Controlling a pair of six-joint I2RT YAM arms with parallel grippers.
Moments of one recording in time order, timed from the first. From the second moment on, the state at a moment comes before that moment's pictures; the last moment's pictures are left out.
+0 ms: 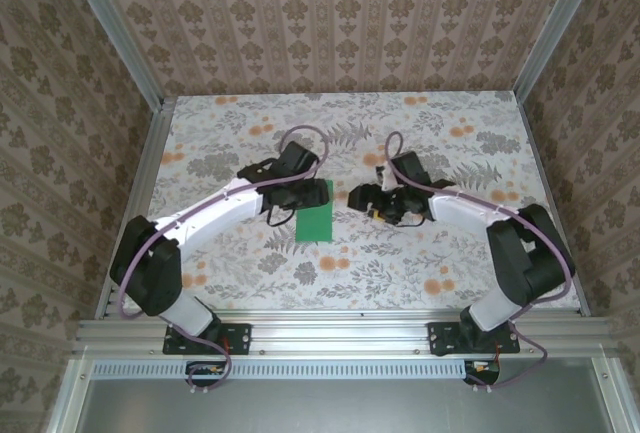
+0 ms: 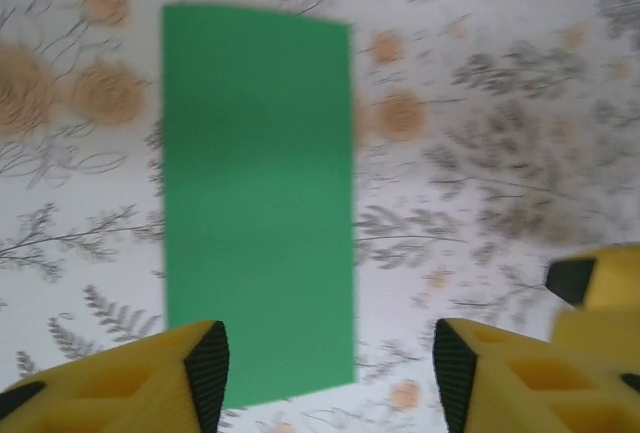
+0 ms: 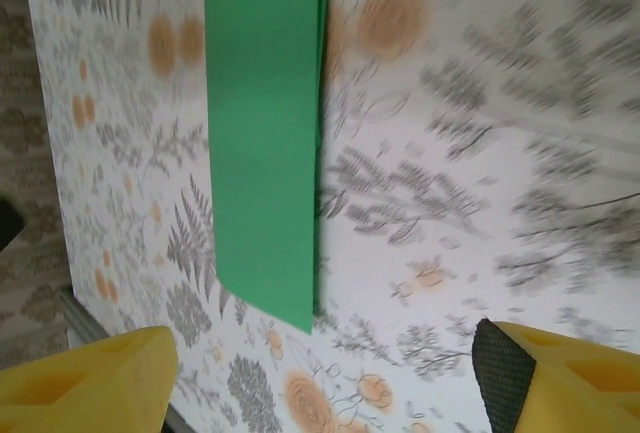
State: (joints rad) left arm -0.73 1.55 1.12 -0.59 0.01 -0.74; right arm 0.43 1.60 0.88 -0.21 -0.52 0.71
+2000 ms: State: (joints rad) left arm -0.57 1.83 1.08 -0.36 0.12 -0.80; right arm 0.63 1.80 0.87 -0.03 -0.55 1.02
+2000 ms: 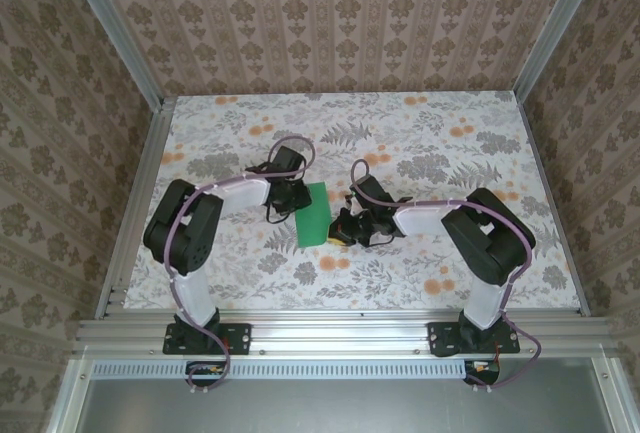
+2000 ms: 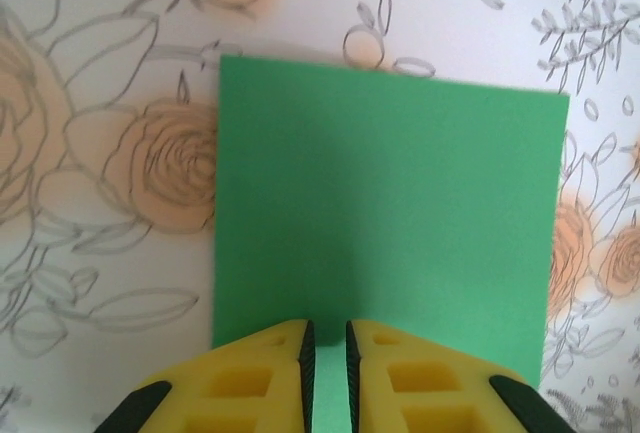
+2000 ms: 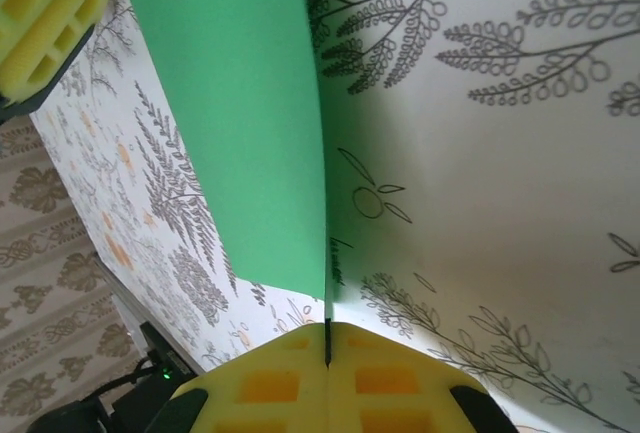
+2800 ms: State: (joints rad) left arm -0.56 1.78 1.02 -0.34 0.15 -0.75; right arm 0.60 1.85 1.08 -0.45 -0.61 0.68
